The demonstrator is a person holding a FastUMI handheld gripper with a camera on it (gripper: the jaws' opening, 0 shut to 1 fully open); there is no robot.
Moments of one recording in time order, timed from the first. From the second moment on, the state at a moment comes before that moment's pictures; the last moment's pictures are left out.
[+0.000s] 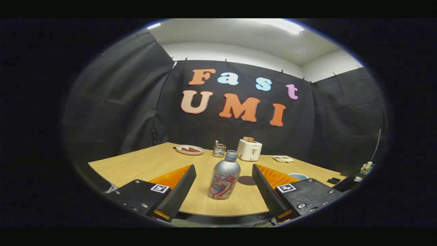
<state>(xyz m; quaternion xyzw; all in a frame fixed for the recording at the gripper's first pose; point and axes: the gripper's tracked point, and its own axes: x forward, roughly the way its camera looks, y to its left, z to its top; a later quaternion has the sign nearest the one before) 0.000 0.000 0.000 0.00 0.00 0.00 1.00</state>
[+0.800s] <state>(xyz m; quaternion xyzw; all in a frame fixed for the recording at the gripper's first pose) 0.000 0.008 -0.011 0.03 0.03 0.01 1.00</state>
